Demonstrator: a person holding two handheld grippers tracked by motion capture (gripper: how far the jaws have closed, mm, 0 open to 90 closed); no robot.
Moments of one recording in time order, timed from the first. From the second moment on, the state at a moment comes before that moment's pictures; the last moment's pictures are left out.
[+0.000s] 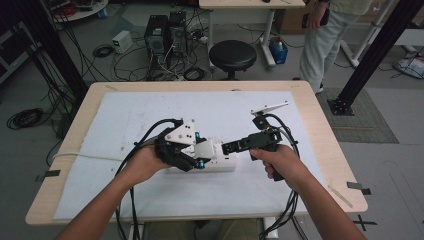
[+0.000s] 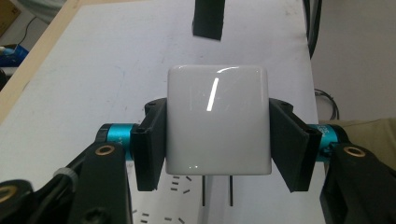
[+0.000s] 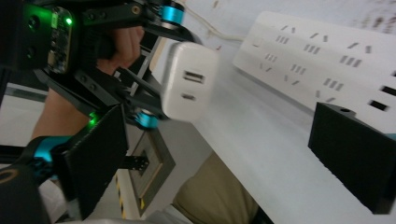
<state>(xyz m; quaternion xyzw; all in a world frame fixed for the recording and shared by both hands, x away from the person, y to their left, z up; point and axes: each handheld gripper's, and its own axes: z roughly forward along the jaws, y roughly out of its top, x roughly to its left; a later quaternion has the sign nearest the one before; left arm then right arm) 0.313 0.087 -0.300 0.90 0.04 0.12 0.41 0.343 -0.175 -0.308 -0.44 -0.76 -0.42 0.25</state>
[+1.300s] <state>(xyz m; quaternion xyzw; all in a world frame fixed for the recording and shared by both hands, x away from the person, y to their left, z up) 0.310 0.064 -0.302 0.91 0.05 0.15 0.39 0.352 -0.169 -0.331 -0.47 -0.70 -0.44 0.30</state>
